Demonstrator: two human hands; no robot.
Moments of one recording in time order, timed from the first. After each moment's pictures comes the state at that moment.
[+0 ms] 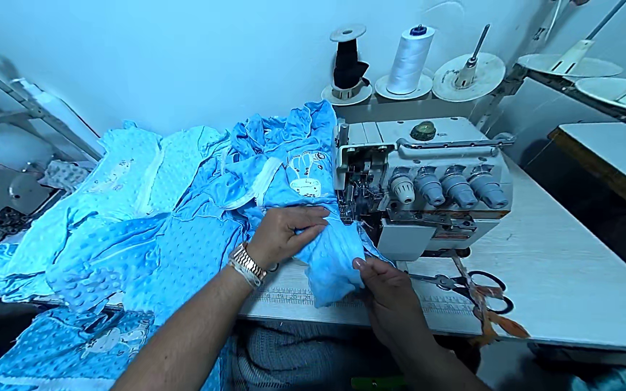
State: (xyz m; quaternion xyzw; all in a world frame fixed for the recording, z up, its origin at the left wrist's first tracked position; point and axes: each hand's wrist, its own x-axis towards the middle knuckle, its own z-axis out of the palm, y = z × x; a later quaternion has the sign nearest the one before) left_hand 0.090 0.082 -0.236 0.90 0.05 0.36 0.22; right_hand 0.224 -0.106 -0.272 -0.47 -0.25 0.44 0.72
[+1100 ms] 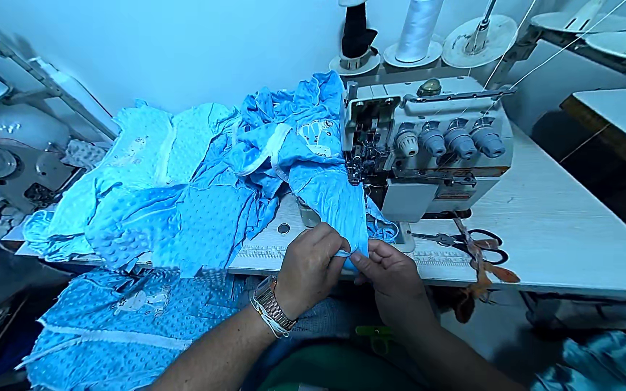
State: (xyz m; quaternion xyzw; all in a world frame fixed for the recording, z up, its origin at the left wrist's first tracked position) left_hand 0.063 -0.052 -0.249 0.88 0.14 0.43 0.14; right_hand 0.188 -0.151 -0.263 -0.55 -0.29 0.39 0.68
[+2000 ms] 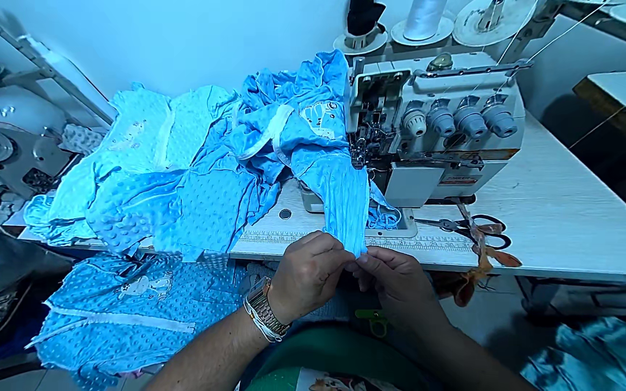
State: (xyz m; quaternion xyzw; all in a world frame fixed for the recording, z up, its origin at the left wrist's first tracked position) left_hand 0.042 -0.071 -0.254 0.88 0.08 0.44 0.16; right_hand 0.189 -0.174 -0.271 -0.50 -0.33 0.45 0.66
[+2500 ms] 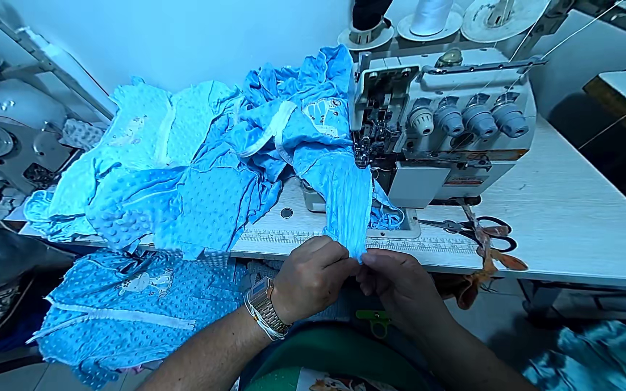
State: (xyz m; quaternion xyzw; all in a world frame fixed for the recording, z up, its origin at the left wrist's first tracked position) left_hand 0.043 -0.069 -0.262 0.90 0.05 0.42 0.09; right_hand 0.196 -0.171 -0.272 -0.46 -0.30 0.52 0.65
